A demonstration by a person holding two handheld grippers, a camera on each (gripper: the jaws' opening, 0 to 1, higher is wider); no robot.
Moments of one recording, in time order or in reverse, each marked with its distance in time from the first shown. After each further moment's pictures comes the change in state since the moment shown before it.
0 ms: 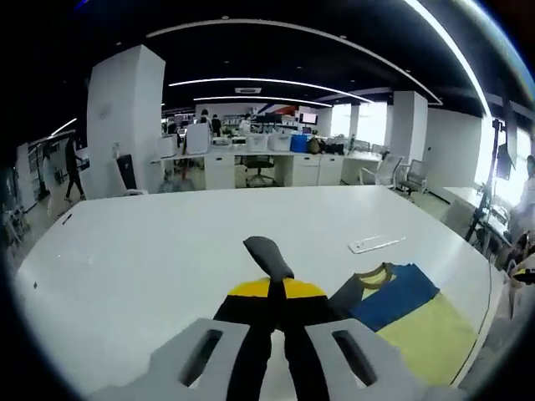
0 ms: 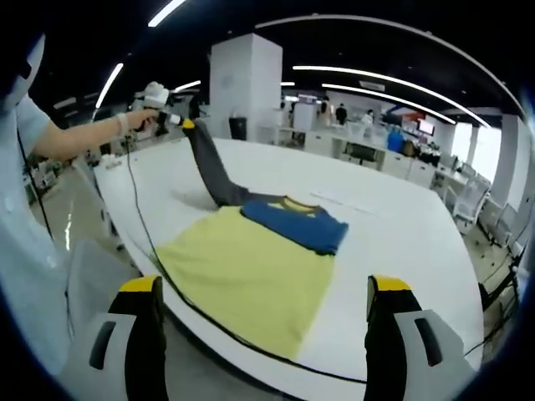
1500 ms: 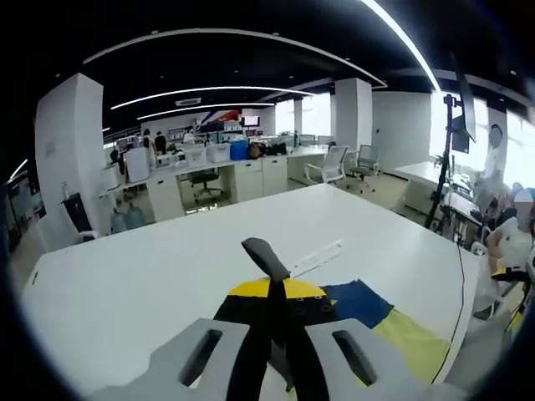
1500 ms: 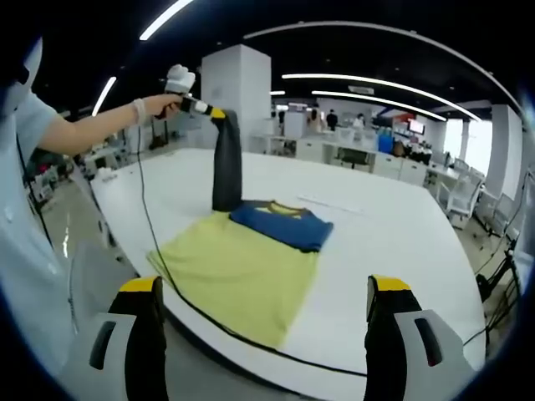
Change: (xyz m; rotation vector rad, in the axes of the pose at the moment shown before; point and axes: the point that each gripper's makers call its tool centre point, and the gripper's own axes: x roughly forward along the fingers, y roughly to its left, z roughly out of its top) left arm 0.051 -0.176 0.068 0.171 0.003 -0.241; right arm -0.027 -0.024 -0.013 0.043 -0.050 -0.023
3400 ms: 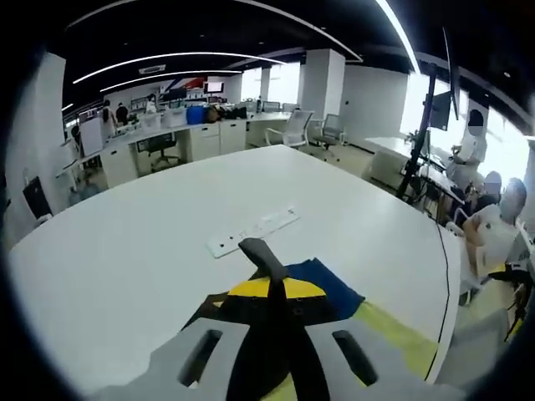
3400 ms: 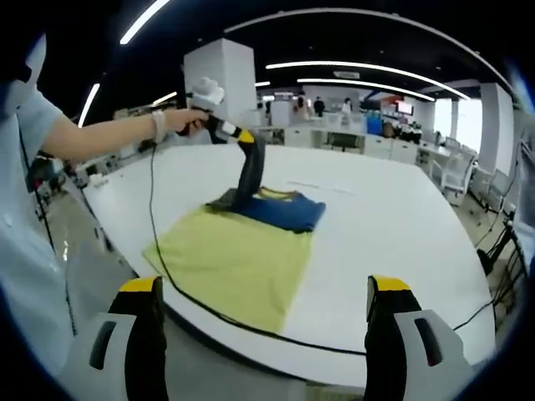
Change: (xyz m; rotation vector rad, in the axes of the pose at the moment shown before) left arm 0.099 -0.116 -0.078 -0.008 0.179 -0.195; right arm -0.003 -0.011 -0.028 0.093 0.052 -0.037
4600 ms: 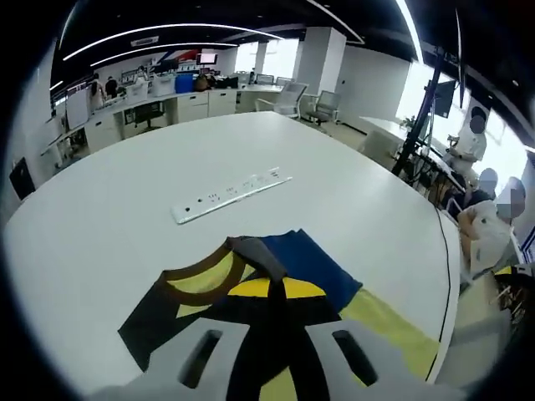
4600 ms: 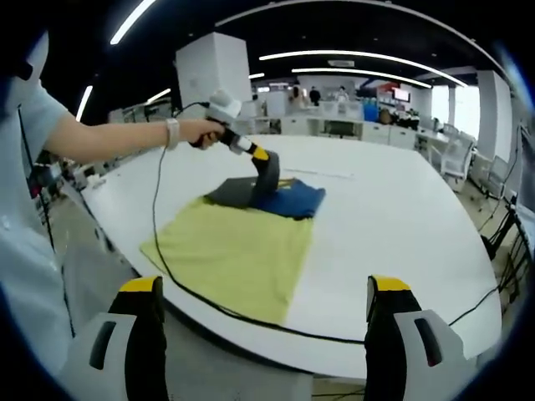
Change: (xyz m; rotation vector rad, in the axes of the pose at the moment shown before) left arm 0.069 -0.024 -0.055 -0.049 0.142 -0.067; right arm 0.008 0.000 -0.016 0.045 0.045 -0.001
